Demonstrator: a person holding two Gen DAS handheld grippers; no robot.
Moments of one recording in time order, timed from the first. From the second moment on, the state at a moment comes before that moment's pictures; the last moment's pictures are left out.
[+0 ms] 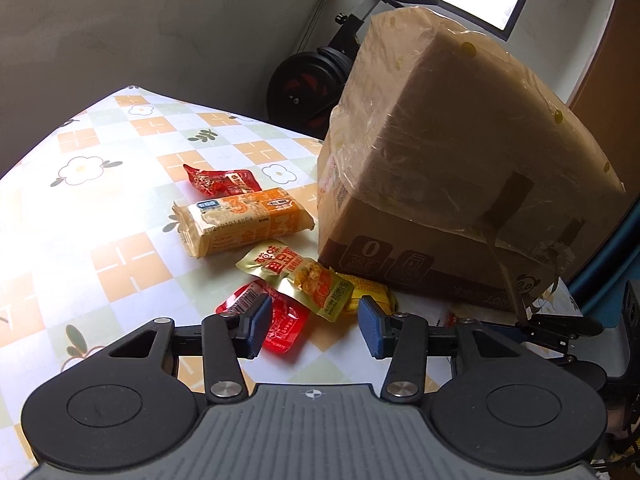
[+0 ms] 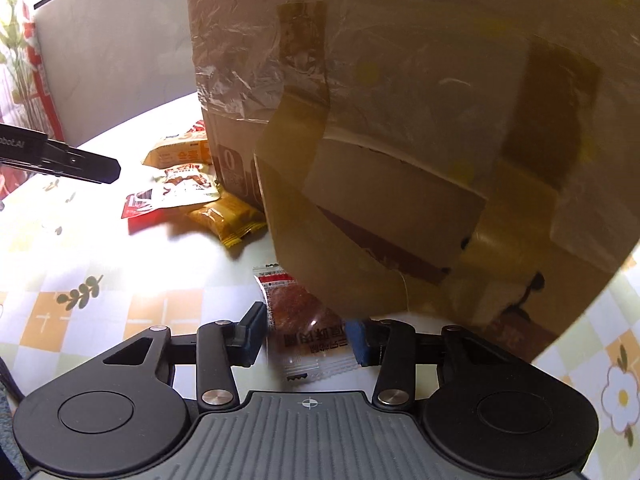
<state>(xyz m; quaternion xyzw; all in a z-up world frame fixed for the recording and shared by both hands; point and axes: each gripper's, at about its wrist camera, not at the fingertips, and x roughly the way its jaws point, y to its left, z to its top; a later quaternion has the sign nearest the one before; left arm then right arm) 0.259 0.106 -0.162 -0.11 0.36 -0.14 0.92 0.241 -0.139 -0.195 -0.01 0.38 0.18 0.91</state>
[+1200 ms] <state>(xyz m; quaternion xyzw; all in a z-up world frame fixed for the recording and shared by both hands) 0.315 0.084 -0.195 -0.04 0.39 -0.06 0.92 0.218 -0.147 -0.203 0.02 0.33 0.16 0.93</state>
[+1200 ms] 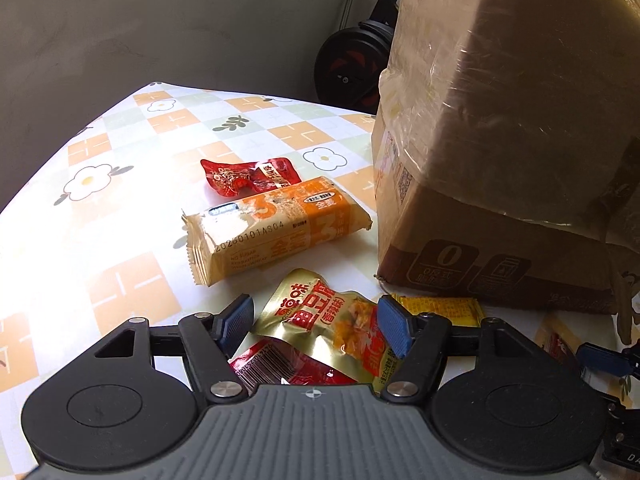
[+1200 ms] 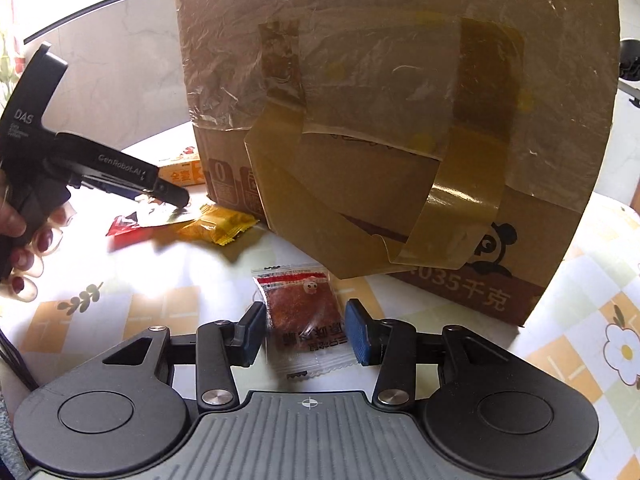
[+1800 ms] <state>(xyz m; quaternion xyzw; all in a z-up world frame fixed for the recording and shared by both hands) 0.276 0.095 -0.198 -0.04 0.40 -0.07 0.91 0.217 -0.152 -0.203 0.03 0.33 0.16 0.93</state>
